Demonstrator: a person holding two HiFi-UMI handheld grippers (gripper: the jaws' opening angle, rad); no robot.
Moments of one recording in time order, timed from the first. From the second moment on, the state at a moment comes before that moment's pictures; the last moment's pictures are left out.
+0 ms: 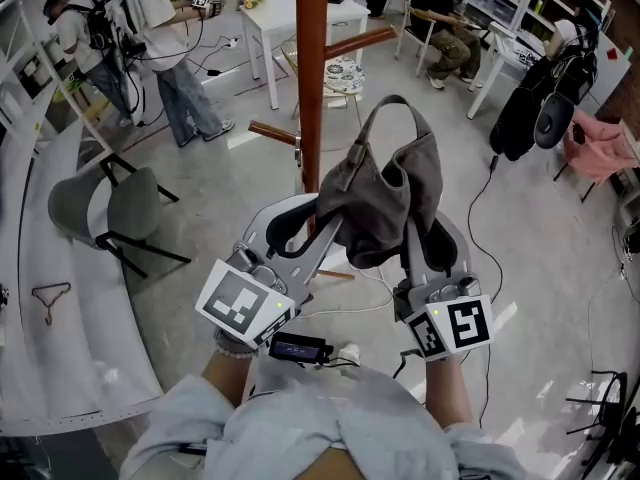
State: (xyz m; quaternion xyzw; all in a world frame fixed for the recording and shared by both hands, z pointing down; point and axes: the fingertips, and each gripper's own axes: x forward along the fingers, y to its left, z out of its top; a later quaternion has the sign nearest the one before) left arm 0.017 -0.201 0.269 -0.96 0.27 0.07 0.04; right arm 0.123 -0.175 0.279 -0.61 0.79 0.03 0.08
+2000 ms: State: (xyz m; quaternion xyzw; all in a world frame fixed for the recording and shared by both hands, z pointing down) left arm 0.039 -0.288 0.219 -0.92 0.37 0.10 0.06; right arm 0.152 -0.299 0.229 -0.51 0.85 0.04 0.09
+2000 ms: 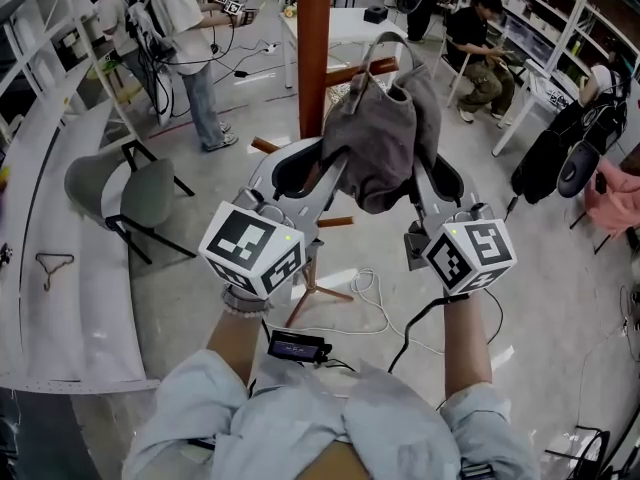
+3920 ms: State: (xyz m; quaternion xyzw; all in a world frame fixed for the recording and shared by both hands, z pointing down) left arm 0.035 -0.300 0.260 -0.92 0.38 0.09 0.00; right arm 0.145 -0.321 0.264 -0.50 0.86 0.01 0.03
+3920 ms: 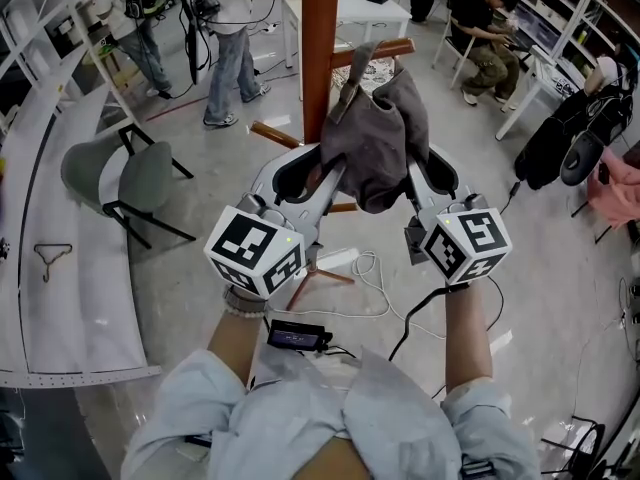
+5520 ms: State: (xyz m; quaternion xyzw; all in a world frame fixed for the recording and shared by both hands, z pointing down) left arm 0.030 -0.231 0.235 -0.94 0.31 0.11 0.05; right arm 0.159 -0.222 0.232 -0.58 0.80 0.09 0.07
